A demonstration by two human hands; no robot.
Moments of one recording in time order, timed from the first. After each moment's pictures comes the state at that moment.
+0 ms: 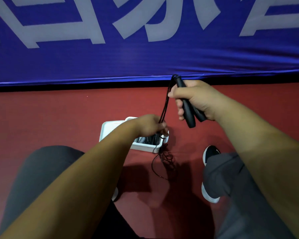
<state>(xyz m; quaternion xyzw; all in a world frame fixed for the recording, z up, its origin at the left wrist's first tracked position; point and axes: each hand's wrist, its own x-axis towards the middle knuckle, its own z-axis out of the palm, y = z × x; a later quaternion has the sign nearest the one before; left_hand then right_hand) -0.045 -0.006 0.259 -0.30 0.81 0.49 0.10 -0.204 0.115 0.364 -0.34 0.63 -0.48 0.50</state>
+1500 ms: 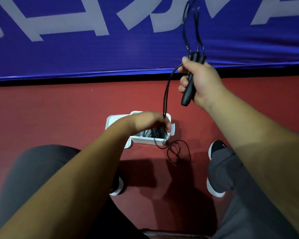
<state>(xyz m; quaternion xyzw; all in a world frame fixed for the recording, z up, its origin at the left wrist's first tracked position) -0.021 -0.008 0.265 -0.27 0.72 0.63 0.09 -0.201 0.068 0.341 -0.18 0.52 -0.72 0.41</state>
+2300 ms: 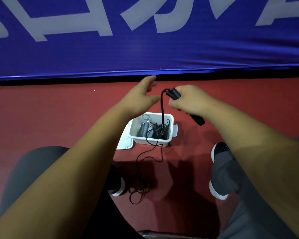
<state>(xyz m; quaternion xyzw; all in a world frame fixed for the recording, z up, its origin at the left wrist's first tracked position) -0.015 -0.043 0.307 -0.35 0.80 0.46 -0.14 -0.190 0.073 0.313 -0.50 0.79 -0.25 0.25</state>
